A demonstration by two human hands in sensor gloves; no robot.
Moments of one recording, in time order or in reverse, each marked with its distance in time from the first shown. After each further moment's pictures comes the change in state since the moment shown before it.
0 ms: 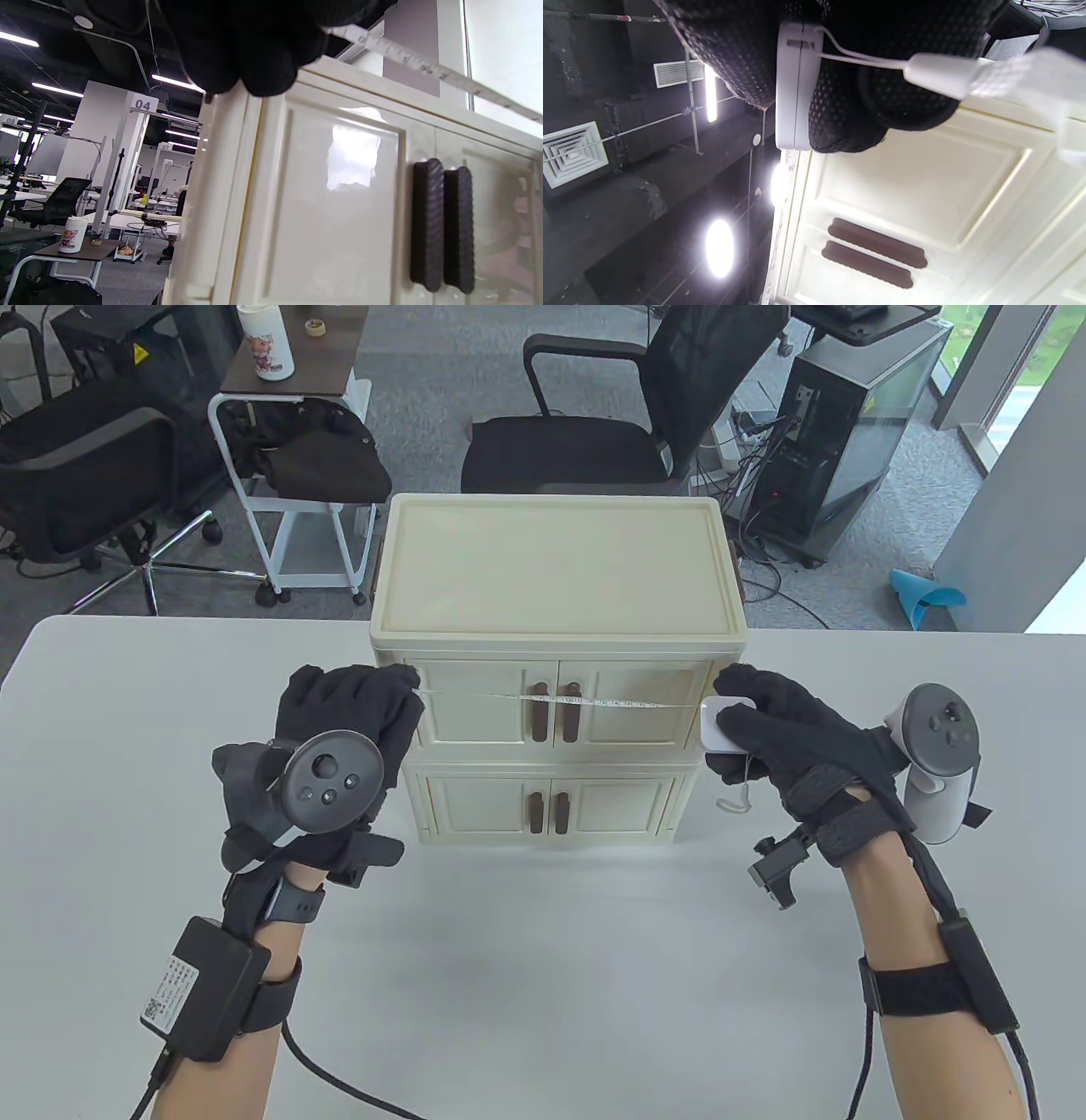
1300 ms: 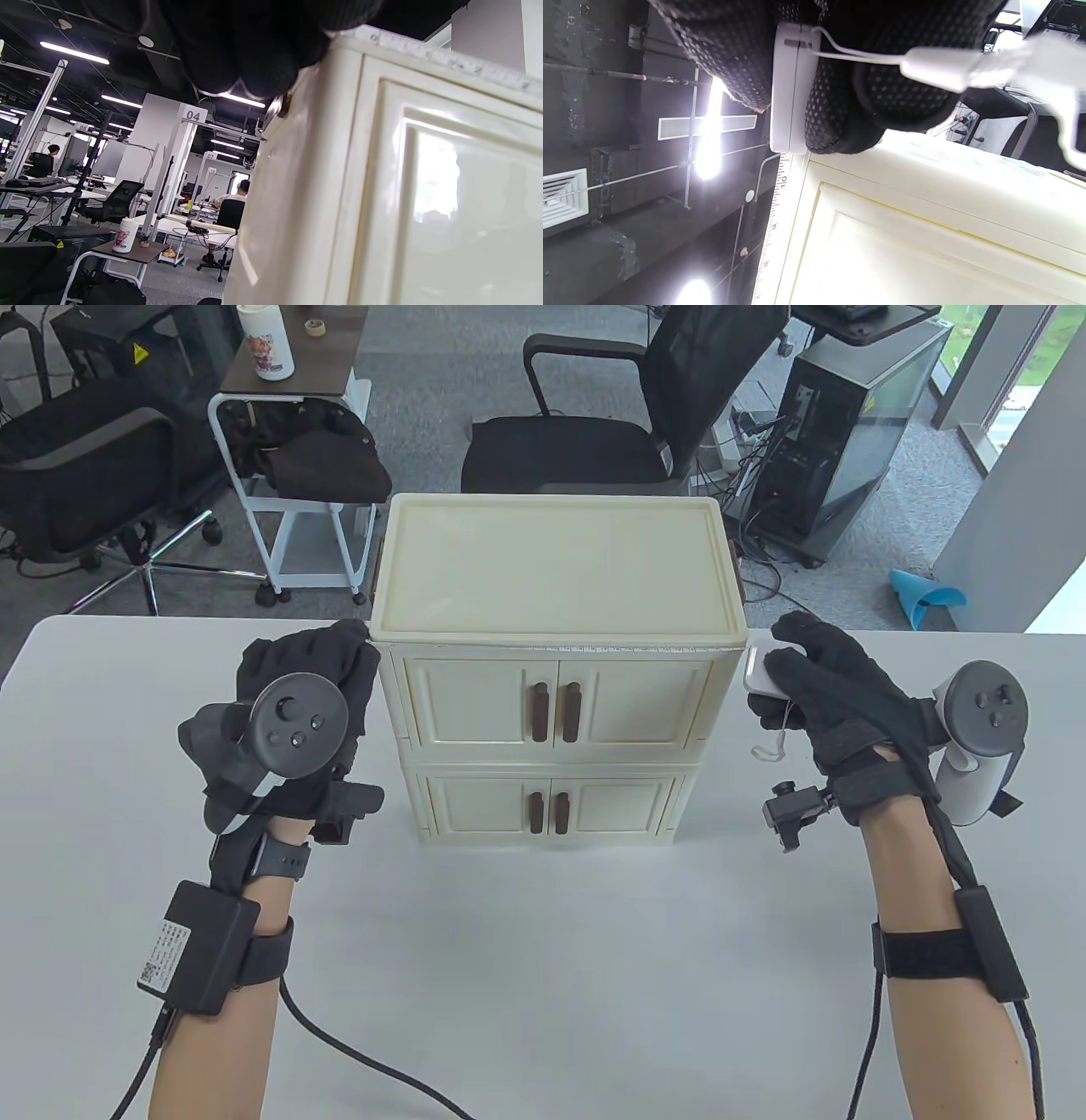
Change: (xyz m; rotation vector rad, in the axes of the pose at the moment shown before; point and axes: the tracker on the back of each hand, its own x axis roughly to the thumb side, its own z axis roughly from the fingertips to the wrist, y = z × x) left_hand -0.028 0.001 -0.022 0.040 0.177 0.002; right_hand 0.008 -0.029 -0.011 -0.246 -0.004 0.044
